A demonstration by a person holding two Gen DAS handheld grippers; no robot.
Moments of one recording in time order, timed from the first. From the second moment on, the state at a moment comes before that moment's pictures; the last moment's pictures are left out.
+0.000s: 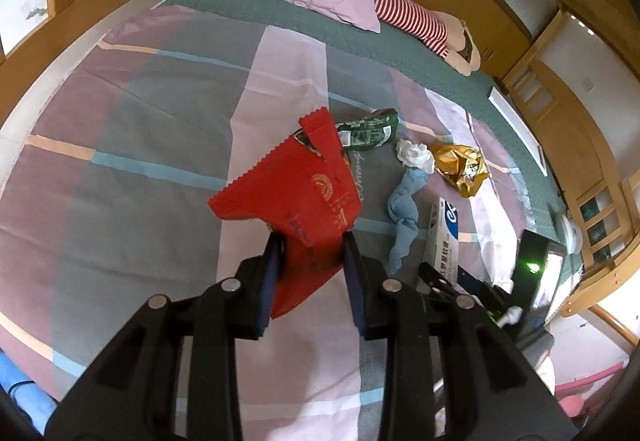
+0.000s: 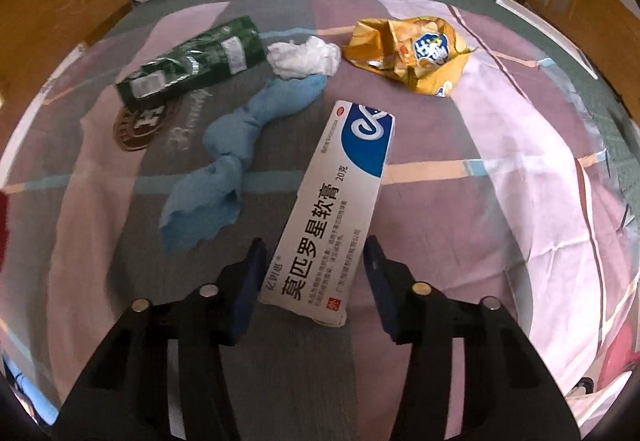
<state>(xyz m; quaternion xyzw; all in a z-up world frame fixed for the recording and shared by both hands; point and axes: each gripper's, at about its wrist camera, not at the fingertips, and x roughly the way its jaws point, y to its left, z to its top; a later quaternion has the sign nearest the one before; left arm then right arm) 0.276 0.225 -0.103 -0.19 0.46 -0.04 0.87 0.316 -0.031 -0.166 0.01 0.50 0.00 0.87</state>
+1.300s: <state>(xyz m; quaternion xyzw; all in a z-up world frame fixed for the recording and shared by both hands) 0.094 0.091 0.031 -0.04 0.35 -0.16 0.92 0.034 -0.138 0.025 0.03 0.27 0.07 0.96</state>
